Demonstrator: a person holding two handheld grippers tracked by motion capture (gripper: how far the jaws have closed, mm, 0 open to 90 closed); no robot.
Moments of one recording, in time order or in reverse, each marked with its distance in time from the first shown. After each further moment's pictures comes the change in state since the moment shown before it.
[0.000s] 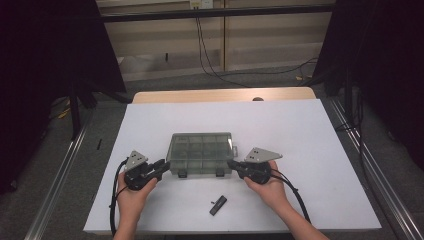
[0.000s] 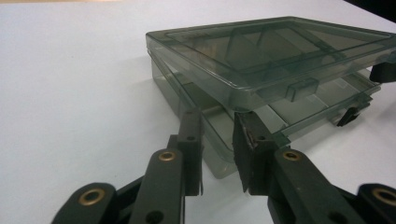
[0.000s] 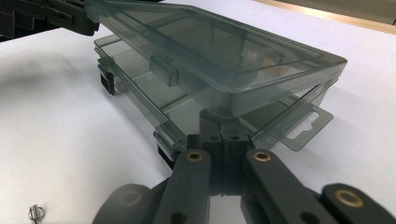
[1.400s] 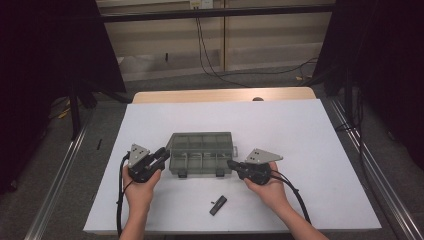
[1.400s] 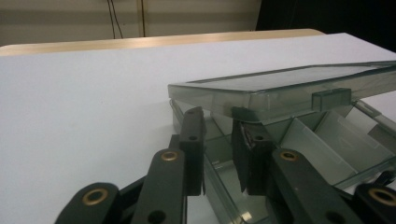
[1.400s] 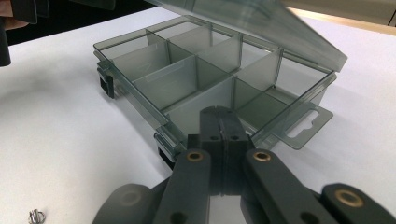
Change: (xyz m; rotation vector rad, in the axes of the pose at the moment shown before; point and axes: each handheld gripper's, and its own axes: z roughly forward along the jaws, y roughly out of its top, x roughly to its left) left arm -0.007 0.016 0.013 -0.147 0.118 -0.021; right arm 0.002 -0.003 0.000 -0.019 -0.012 0.016
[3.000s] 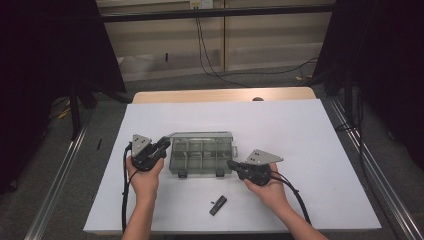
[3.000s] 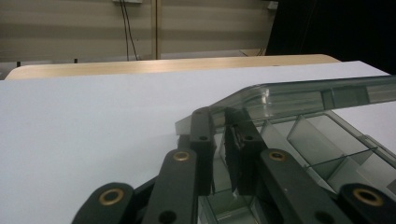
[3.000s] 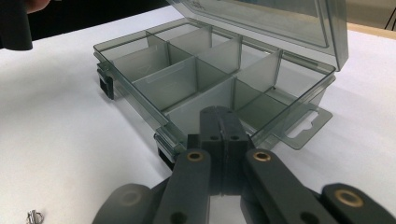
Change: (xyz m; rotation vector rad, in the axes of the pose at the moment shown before) left arm -0.001 0.021 0.017 -0.060 0.048 -0.026; right arm 0.001 -0.002 0.000 -0.017 -0.005 -0.001
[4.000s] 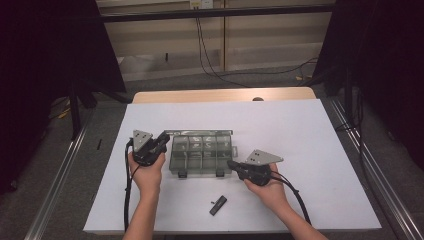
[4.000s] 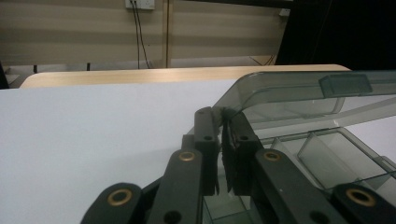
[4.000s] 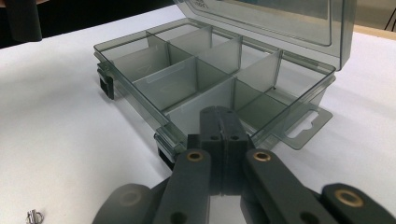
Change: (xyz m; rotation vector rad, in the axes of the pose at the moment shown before) left arm -0.002 0.010 0.008 -0.017 0.047 -0.013; right arm 0.000 0.000 0.000 -0.002 0.000 -0.003
